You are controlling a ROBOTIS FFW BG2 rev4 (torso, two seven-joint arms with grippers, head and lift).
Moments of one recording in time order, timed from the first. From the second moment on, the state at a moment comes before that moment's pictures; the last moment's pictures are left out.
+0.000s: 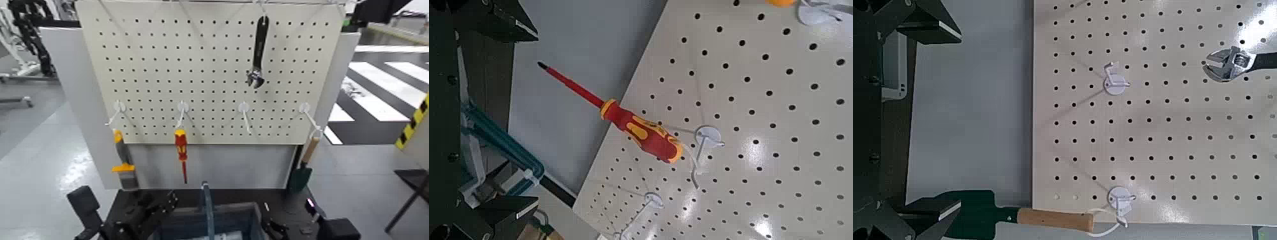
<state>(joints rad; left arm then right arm) 0.23 0.20 -0.03 -1.89 0.77 0.36 -0.33 0.40 -0.12 0.19 -1.95 -0.06 0.00 -0.11</state>
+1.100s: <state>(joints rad) 0.11 0.26 -0.03 -1.75 1.33 0.76 -0.43 0.49 -0.10 0.17 -1.97 -0.04 -0.03 -0.13</state>
